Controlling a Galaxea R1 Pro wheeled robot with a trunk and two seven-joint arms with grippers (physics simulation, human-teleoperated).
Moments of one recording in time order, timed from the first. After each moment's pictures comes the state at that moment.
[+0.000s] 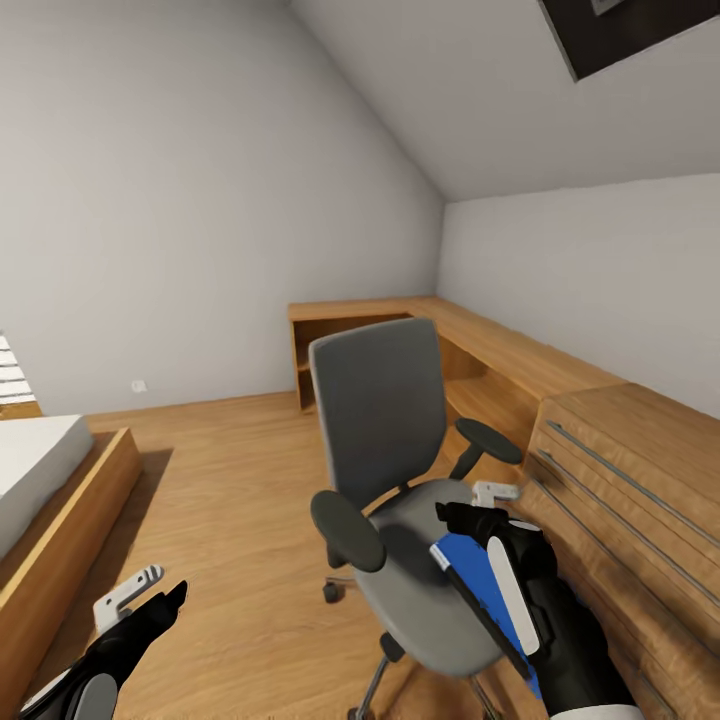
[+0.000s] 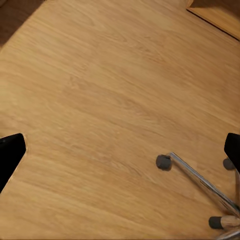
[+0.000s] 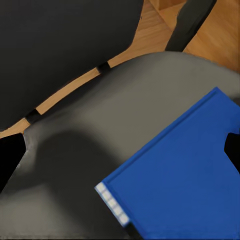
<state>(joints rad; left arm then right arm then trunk) -0.01 -0.07 0.32 -1.61 0.43 0.56 0.24 -0.42 0.07 0.01 -1.37 -0.16 0.75 -0.14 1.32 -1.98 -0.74</state>
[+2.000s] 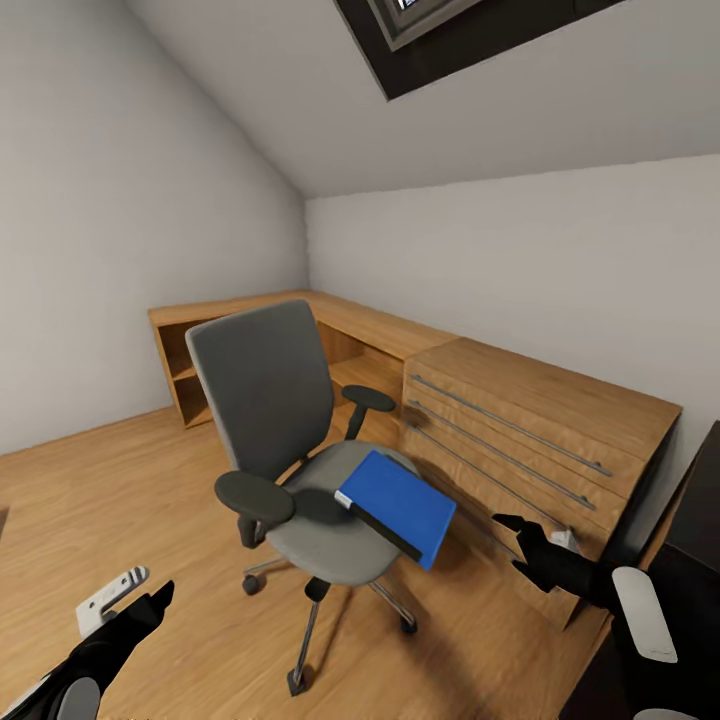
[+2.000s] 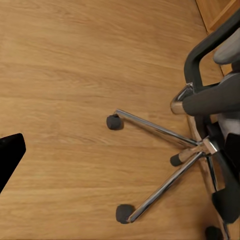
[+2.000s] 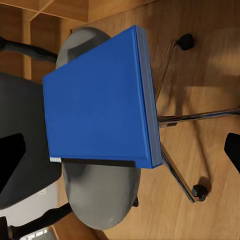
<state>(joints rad) -0.01 -0.07 0.38 -1.62 0.44 0.56 0.20 -0.42 -0.05 -0.49 -1.15 -1.00 0.95 -0.13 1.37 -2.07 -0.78</state>
